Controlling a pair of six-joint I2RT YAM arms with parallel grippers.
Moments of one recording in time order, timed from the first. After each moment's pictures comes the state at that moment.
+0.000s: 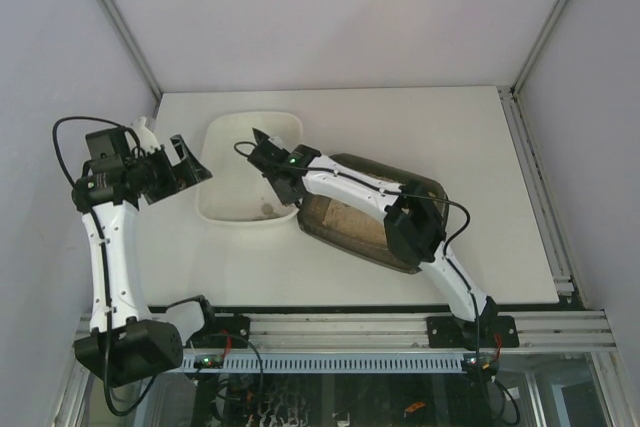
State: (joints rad) left arm 0.30 1.09 1.25 -1.00 0.43 -0.18; right arm 0.98 2.31 2.15 -0.99 0.27 0.35
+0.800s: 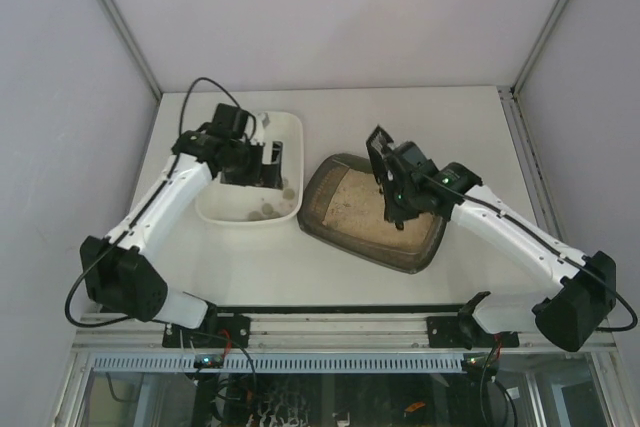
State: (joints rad) left arm -0.30 1.40 1.34 -0.93 0.12 -0.20; right arm 0.69 1.28 1.24 -0.92 0.10 0.43
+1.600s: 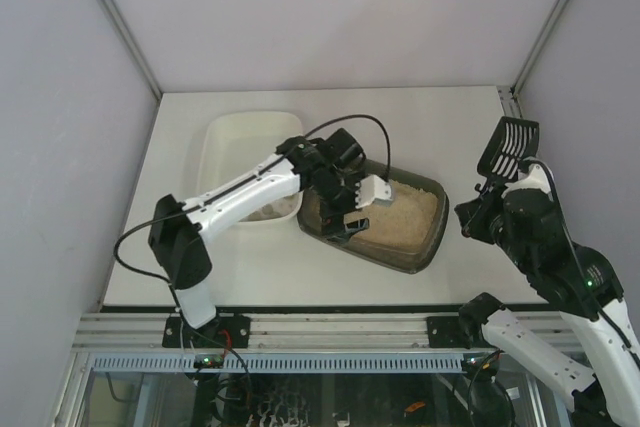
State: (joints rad) left arm -0.87 1.73 1.62 -1.06 0.44 0.55; right arm 0.54 0.62 1.14 -1.09 0.32 0.72
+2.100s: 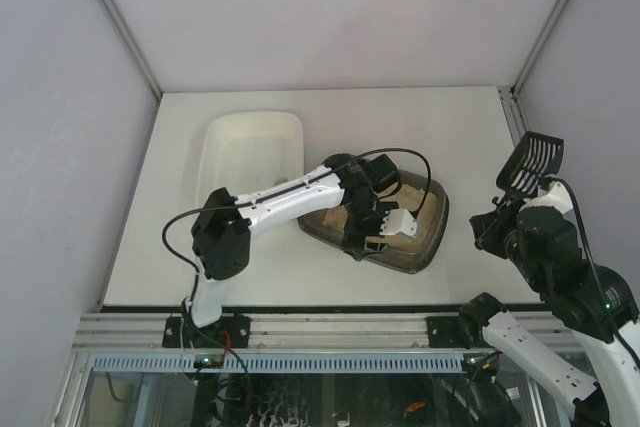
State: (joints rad) left arm -1.02 2.00 1.78 -1.13 0.42 0.77; right arm 0.54 0.53 1.14 -1.21 0.40 0.79
